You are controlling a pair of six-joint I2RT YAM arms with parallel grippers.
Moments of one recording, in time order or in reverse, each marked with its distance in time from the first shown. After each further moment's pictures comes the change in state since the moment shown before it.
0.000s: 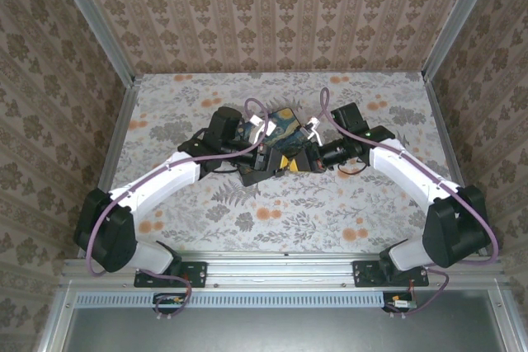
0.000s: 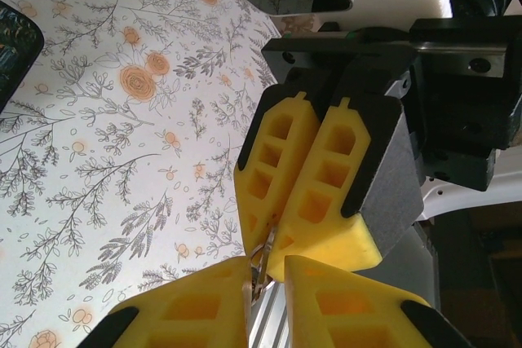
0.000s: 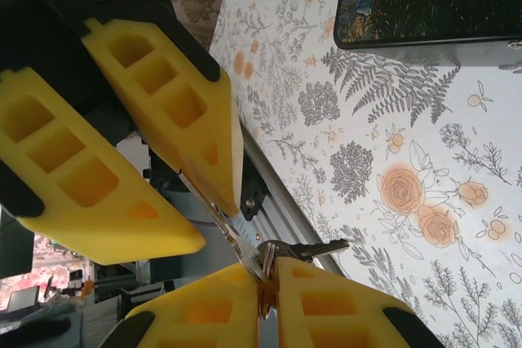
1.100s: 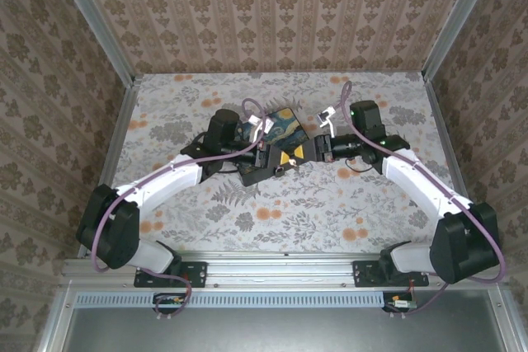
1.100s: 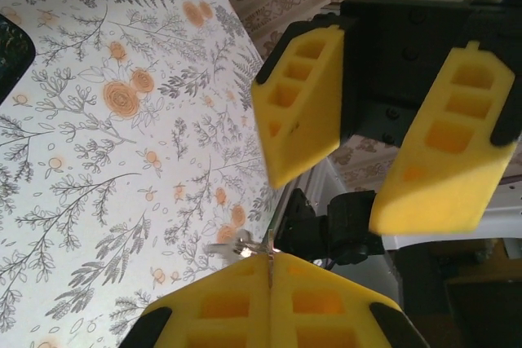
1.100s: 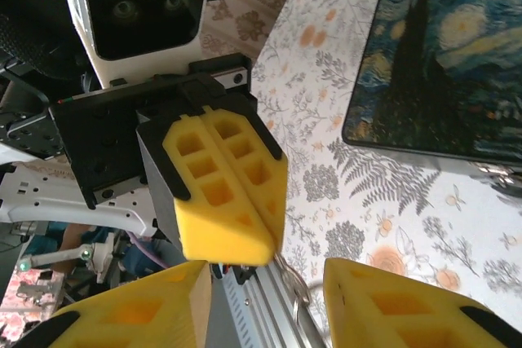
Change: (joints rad) left arm 0.018 0.024 -0.084 0.248 0.046 -0.194; right arm -0.079 -0.108 -0.119 0.355 -0.022 0.115
